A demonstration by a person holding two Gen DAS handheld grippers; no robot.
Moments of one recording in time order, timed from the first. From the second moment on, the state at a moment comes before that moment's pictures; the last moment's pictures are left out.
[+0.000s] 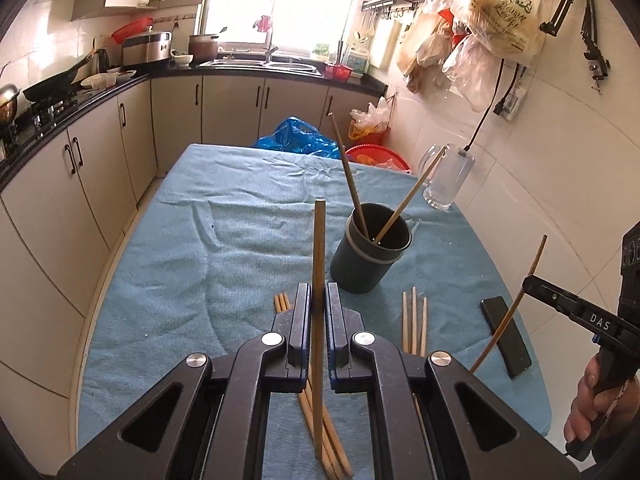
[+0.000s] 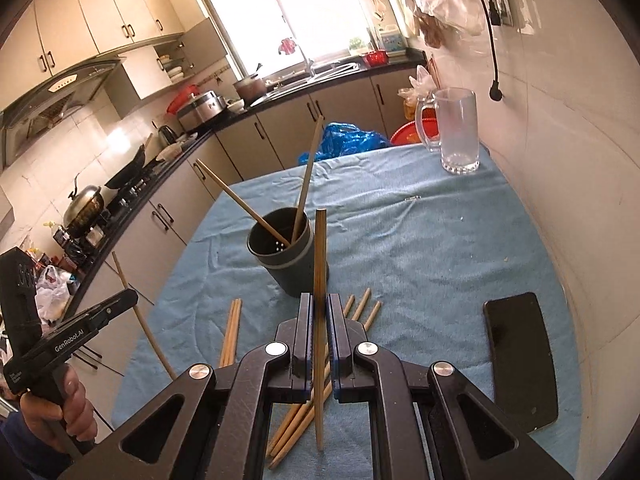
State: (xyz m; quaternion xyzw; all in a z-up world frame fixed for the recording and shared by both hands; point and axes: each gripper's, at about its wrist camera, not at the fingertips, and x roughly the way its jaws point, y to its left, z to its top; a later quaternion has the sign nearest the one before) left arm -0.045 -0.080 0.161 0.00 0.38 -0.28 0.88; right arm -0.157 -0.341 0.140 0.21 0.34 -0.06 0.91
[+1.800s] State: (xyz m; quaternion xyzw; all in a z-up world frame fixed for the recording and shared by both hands) left arm -0.016 -0.122 0.272 -0.01 0.30 -0.37 0.88; right arm -0.155 -0.368 0.260 0.25 0.22 -0.02 0.94
